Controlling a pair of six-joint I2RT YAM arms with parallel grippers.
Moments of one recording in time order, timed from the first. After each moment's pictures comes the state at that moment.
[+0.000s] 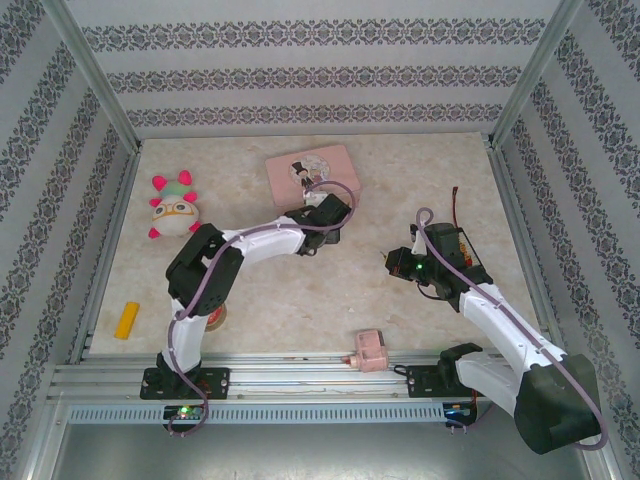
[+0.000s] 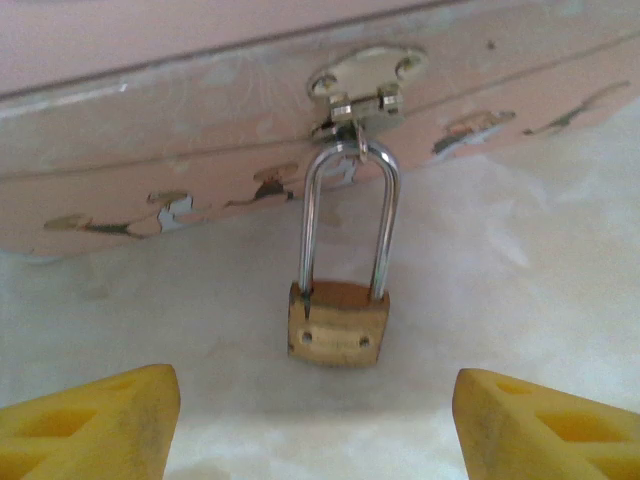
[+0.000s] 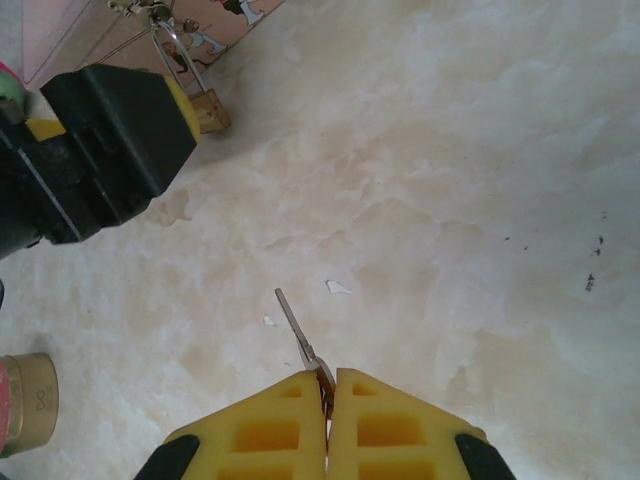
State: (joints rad) left arm -0.73 2.06 1.47 -0.44 -0.42 -0.68; right arm 0.26 1.01 0.54 -0.33 -0.36 0.60
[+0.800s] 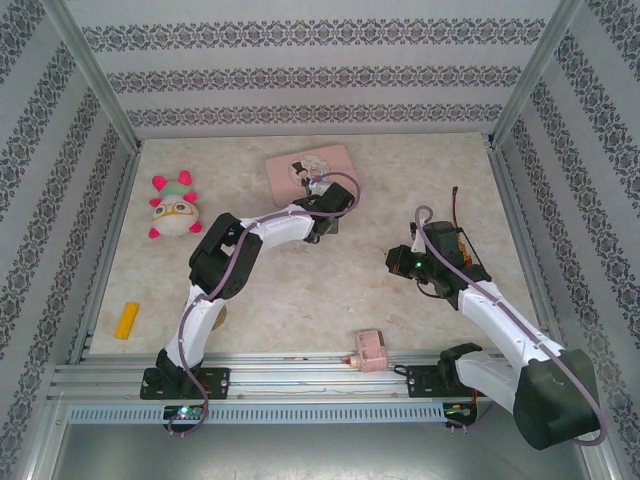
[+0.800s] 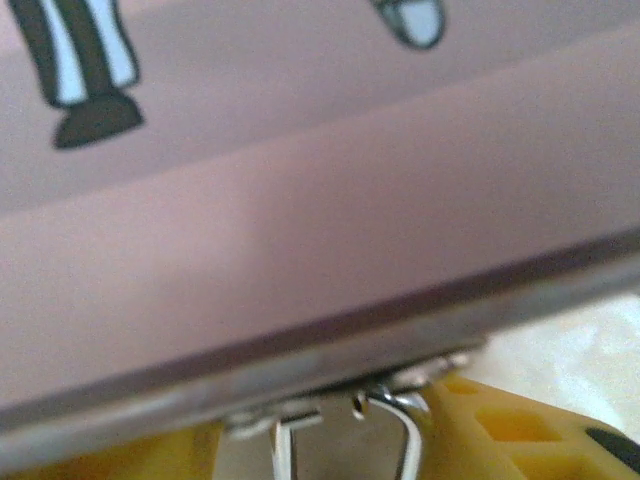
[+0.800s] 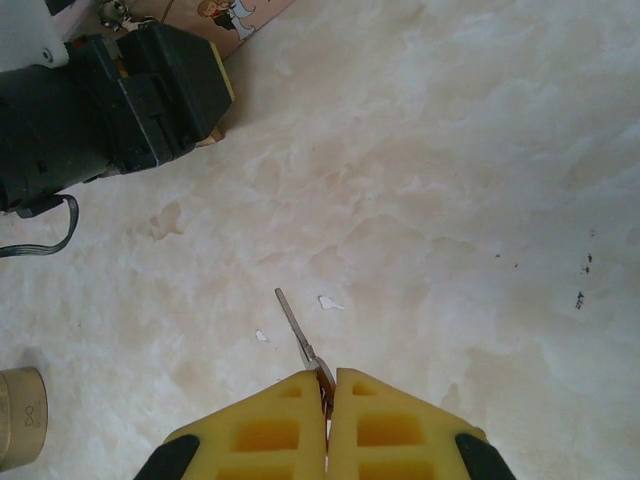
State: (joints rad) left arm -0.67 2.26 1.67 -0.47 -0.42 -0.58; right arm 0.26 1.04 0.55 -0.31 -0.34 0.60
